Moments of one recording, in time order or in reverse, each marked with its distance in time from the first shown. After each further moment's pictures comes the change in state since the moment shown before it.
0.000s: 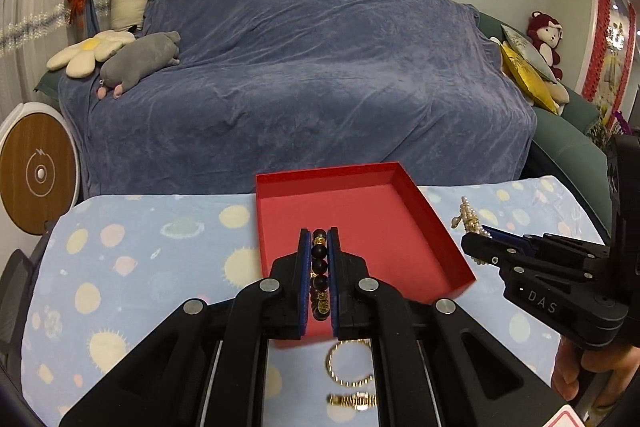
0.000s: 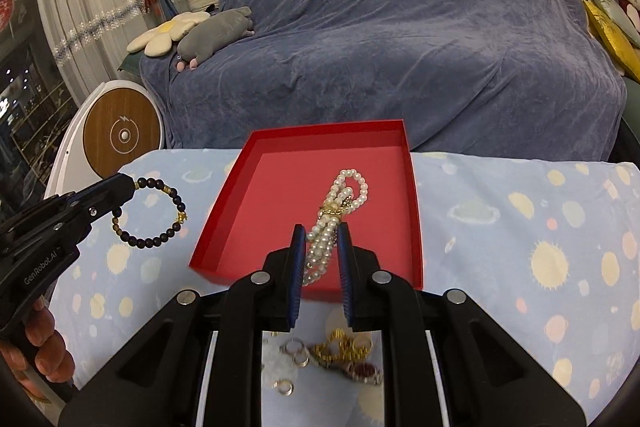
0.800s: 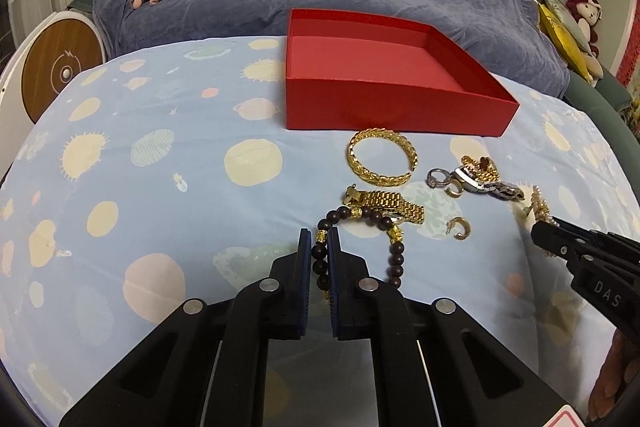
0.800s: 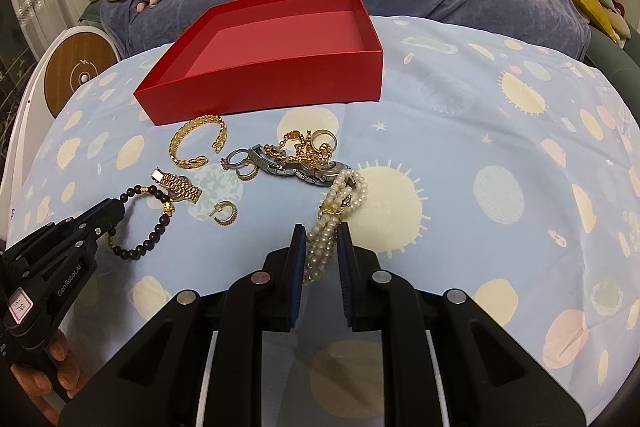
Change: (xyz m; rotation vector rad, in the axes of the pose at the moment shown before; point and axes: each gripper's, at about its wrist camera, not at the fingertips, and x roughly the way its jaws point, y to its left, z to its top) left arm -0.006 -0.005 -0.187 -0.107 0.173 0.094; right arm -0.023 -0.004 -0.176 0.040 0.150 -0.161
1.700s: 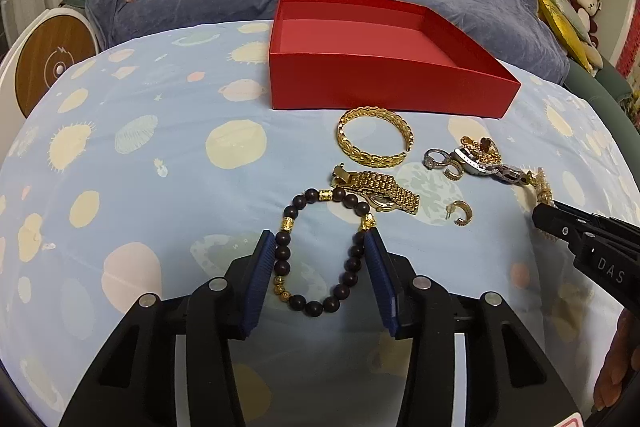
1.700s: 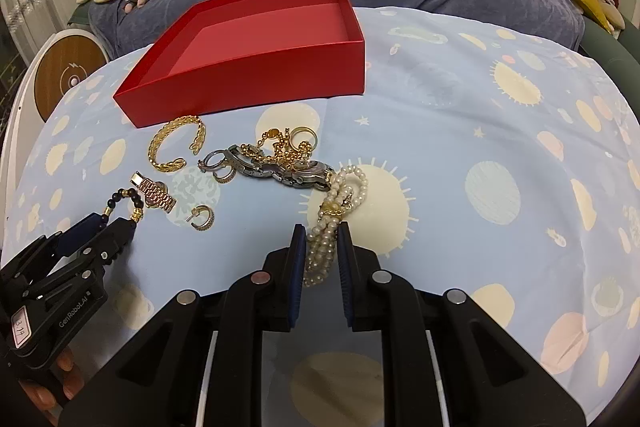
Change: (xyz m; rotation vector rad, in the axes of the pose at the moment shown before) left arm 0.018 -0.007 -0.007 0.012 0.047 -0.005; right arm 0.014 -0.010 0.003 0.027 0.029 -0.023
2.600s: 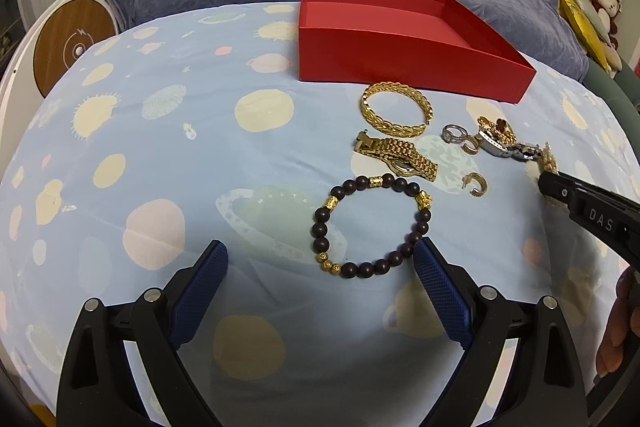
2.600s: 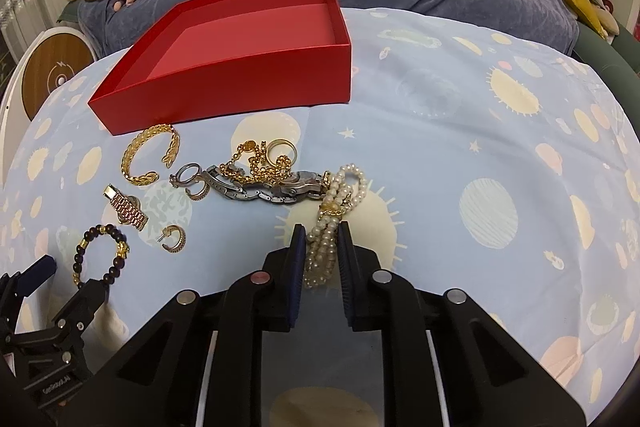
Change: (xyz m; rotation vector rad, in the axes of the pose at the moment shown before) left arm -0.007 0.007 -0.013 -0.049 0.048 0.072; right arm 0.014 -0.008 0.008 0.006 0.002 -0.046
